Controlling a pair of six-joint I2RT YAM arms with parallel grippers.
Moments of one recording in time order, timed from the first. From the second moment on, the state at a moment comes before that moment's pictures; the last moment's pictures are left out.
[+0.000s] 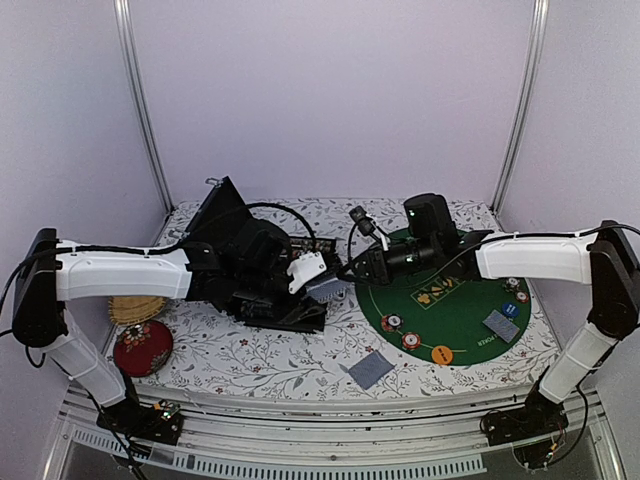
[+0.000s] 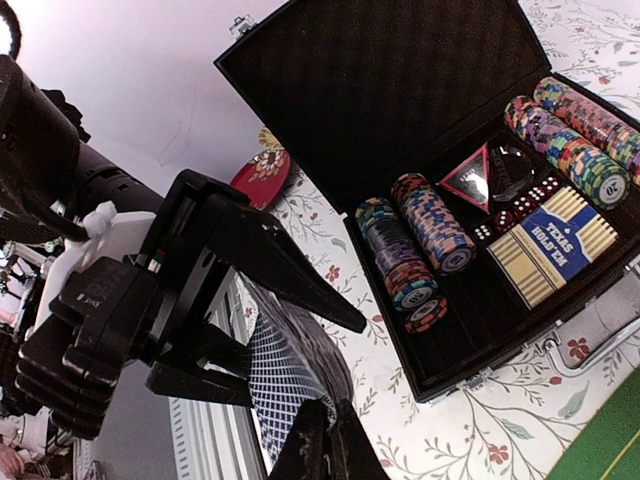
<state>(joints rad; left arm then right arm) -0.95 1.57 1.05 -0.22 0.08 0.30 0.73 1.64 1.06 0.07 -0.69 0.31</state>
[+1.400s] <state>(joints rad) -0.94 1.57 1.03 -0.22 0.05 0.29 0.73 1.45 0.77 -0.26 -0.74 0.34</state>
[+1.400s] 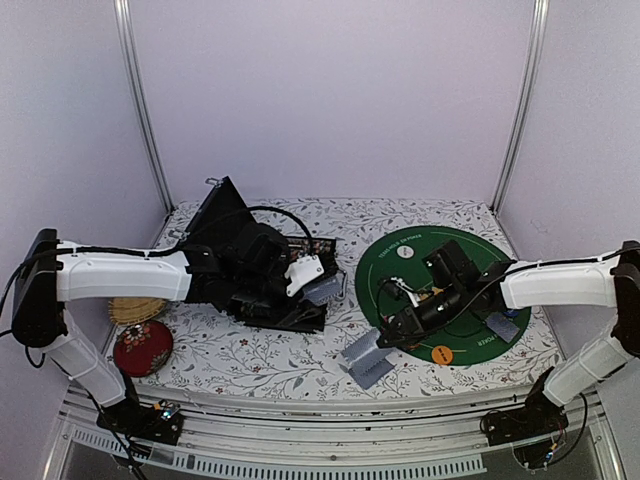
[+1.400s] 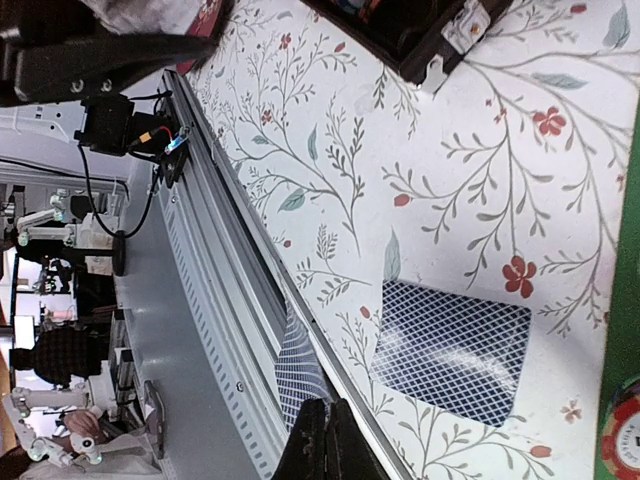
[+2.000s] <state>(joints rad) -0.94 1.56 1.03 -0.23 0.05 0.30 0.78 1.66 0.79 -0.20 -0.65 0.42</state>
